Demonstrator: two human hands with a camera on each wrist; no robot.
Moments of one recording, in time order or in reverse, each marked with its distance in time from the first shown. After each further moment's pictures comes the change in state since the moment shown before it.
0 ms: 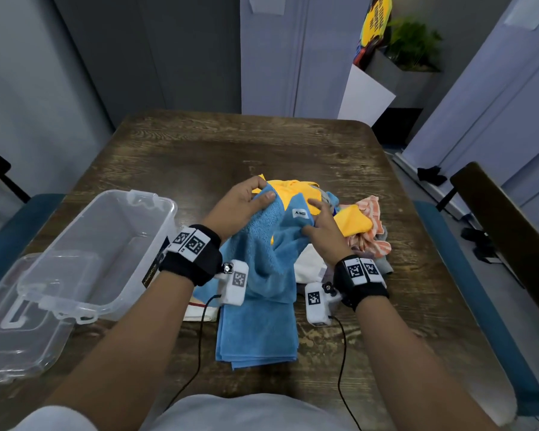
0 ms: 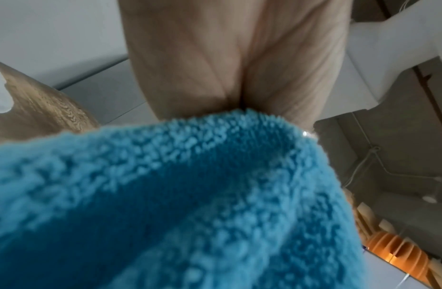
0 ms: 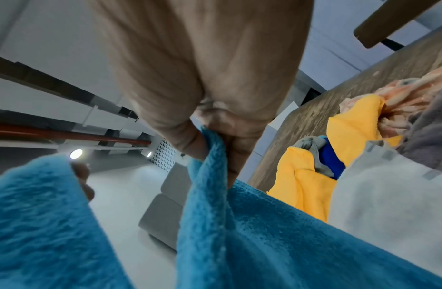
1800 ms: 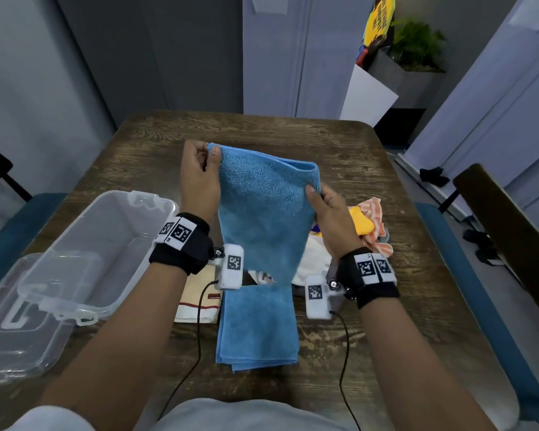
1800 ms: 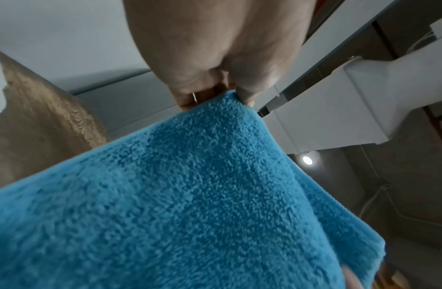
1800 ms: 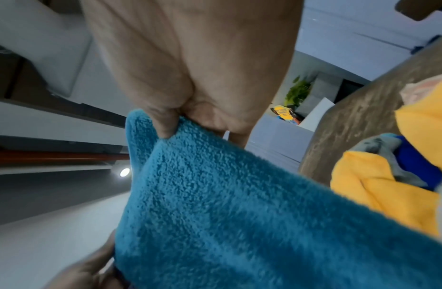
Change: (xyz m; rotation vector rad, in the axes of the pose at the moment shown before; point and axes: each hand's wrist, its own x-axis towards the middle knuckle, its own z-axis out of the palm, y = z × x) left_hand 0.023 0.002 -0.042 0.051 0.775 0.246; right_hand -0.017 -0.065 0.010 0.268 -0.017 -0.258
